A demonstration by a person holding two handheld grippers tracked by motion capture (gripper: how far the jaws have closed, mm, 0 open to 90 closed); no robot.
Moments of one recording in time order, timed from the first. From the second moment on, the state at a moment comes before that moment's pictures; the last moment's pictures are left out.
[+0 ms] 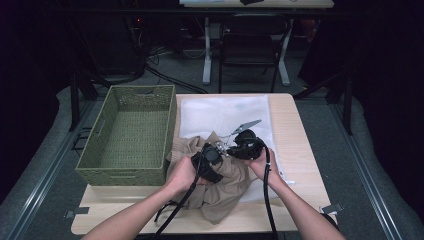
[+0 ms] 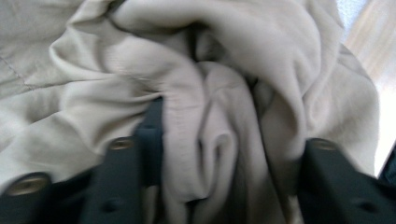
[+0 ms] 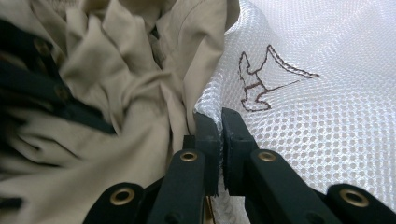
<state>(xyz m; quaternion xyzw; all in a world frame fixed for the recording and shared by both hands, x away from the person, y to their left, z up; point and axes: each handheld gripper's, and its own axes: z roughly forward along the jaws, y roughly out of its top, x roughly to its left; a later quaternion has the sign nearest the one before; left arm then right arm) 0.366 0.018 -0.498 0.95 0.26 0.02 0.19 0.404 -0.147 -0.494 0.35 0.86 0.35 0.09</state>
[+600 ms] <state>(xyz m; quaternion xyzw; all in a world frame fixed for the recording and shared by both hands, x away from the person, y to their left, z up) 0.368 0.021 -0.524 0.88 0.38 0.11 0.28 0.399 -0.140 -0.490 0.35 0.86 0.36 0.08</state>
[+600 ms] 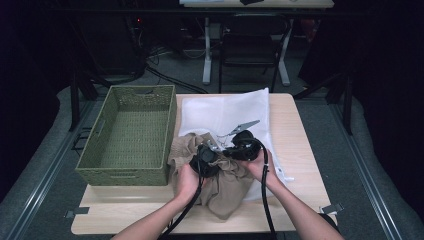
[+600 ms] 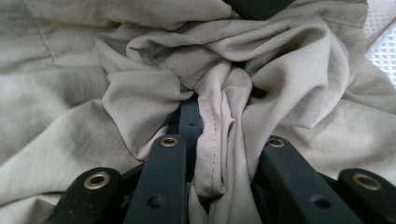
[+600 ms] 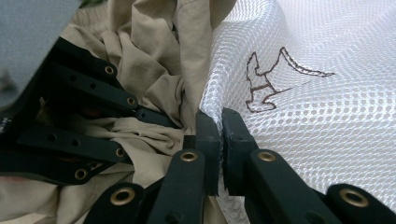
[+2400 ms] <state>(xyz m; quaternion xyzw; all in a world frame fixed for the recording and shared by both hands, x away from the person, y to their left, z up) 0.347 0.029 -0.493 0.87 0.35 0.12 0.32 0.401 -0.151 -0.483 0.36 0.84 0.39 0.07</state>
